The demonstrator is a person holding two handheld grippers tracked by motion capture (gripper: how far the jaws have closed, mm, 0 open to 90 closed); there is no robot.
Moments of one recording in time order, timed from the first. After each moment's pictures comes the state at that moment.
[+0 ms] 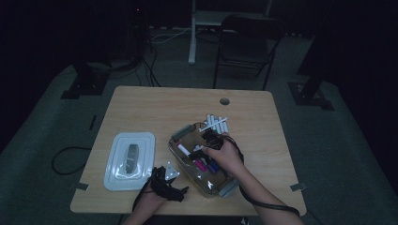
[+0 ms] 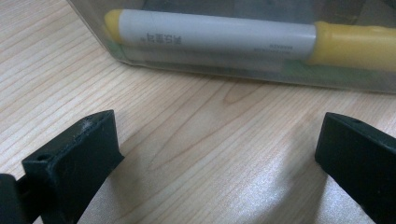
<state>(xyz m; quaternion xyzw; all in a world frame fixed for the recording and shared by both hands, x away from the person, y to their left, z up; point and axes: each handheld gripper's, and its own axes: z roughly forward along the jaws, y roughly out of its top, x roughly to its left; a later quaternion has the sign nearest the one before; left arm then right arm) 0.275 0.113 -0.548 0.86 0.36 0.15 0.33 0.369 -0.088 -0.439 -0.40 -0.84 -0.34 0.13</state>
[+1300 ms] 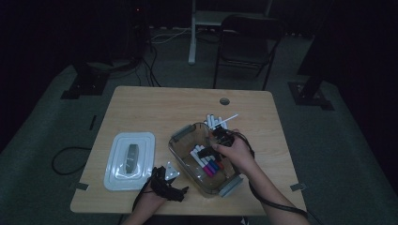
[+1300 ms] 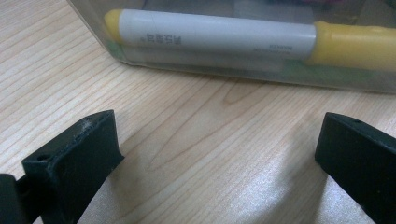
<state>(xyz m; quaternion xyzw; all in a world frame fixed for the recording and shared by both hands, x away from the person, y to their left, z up) 0.275 0.113 -0.548 0.86 0.36 0.15 0.33 0.373 -0.122 -0.422 -0.40 -0.84 -0.34 0.12</state>
